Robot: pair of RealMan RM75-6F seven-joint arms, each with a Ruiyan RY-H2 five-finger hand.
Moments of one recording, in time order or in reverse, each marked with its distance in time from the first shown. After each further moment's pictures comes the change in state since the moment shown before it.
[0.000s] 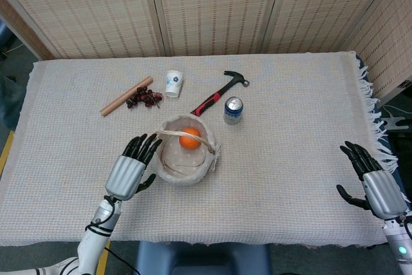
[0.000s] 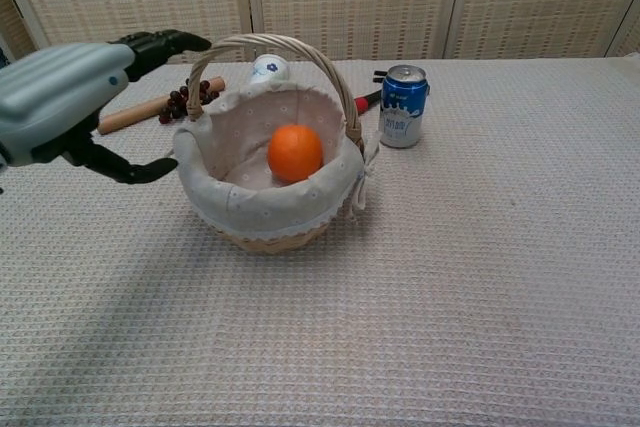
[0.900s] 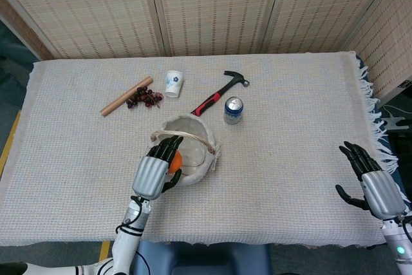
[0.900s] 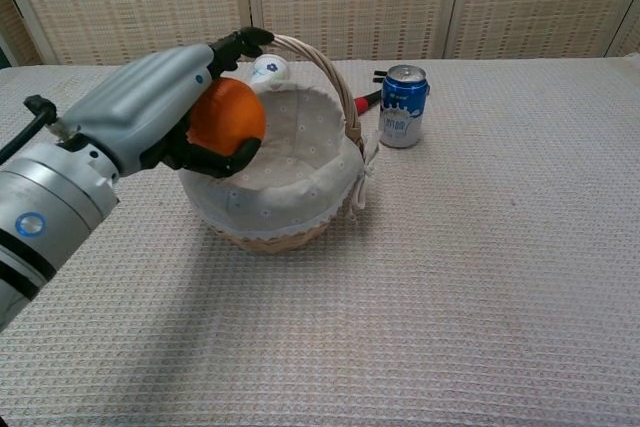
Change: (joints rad) left arm -0.056 -0.324 -0.094 0.087 -0.063 0.025 0.052; right arm -0.001 -0.010 0.001 0.002 -0.002 0.005 -0.012
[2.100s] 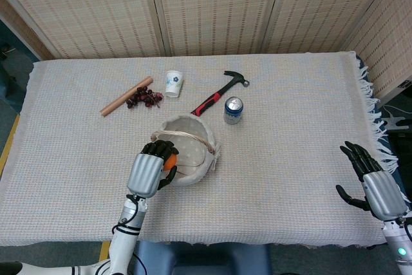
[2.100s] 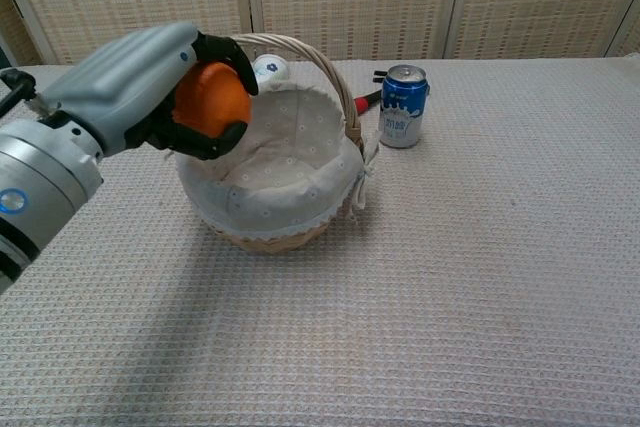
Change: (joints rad) left arm -0.002 0.009 -0.017 -0.064 -0.040 0.034 0.091; right arm -0.006 0.003 0.001 -0.001 -0.010 0.019 0.017
